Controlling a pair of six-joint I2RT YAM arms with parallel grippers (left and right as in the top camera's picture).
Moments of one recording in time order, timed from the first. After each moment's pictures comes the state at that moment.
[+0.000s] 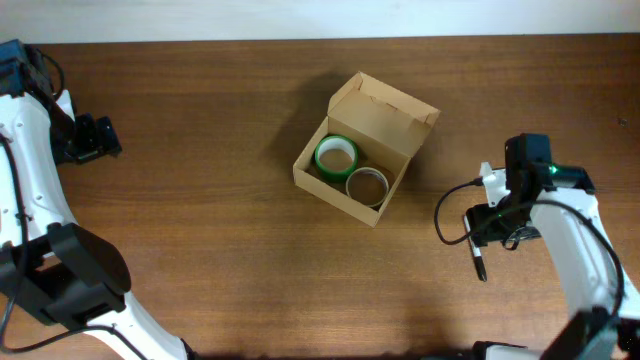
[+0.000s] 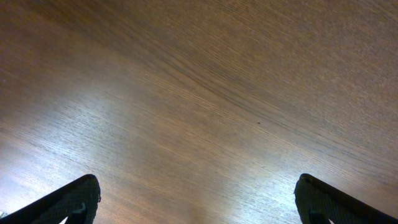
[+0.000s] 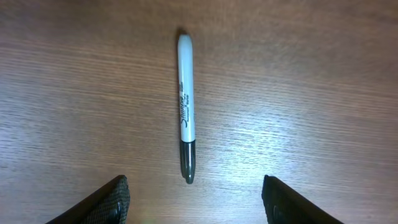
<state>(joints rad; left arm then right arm) 0.40 1.99 2.03 -1.49 -0.09 -0.05 -0.14 1.49 1.03 -1.09 0.05 -0.26</state>
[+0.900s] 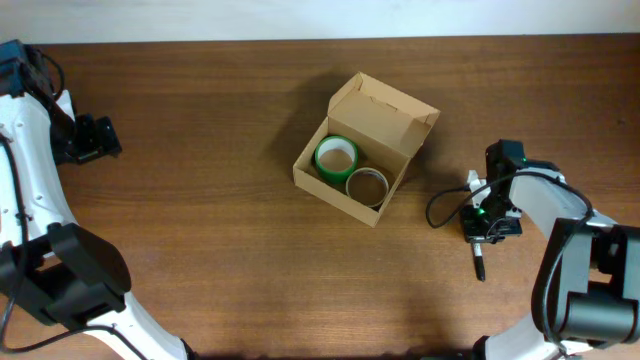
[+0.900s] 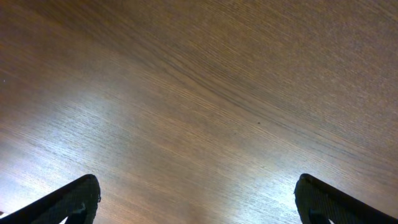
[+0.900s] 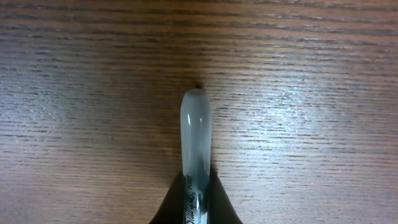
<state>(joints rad) 0.40 1.99 2.03 -1.49 -0.09 -0.05 -0.15 1.78 0.99 -0.88 0.03 -0.17</state>
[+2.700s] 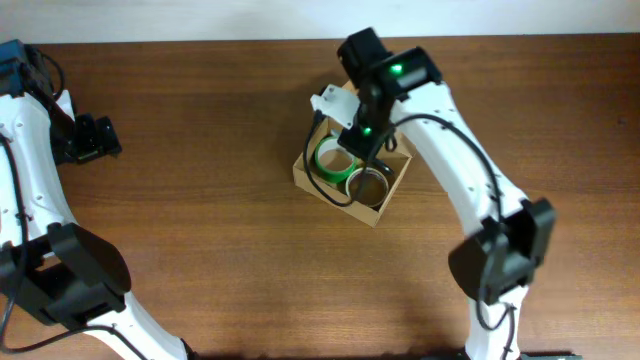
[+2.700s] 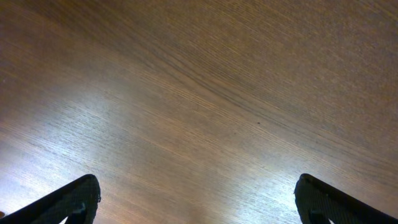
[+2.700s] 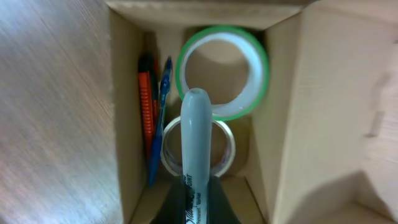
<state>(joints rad) 0.40 1.99 2.03 -1.49 -0.09 -0.05 0.45 2.09 2.09 -1.39 -0.10 -0.58</state>
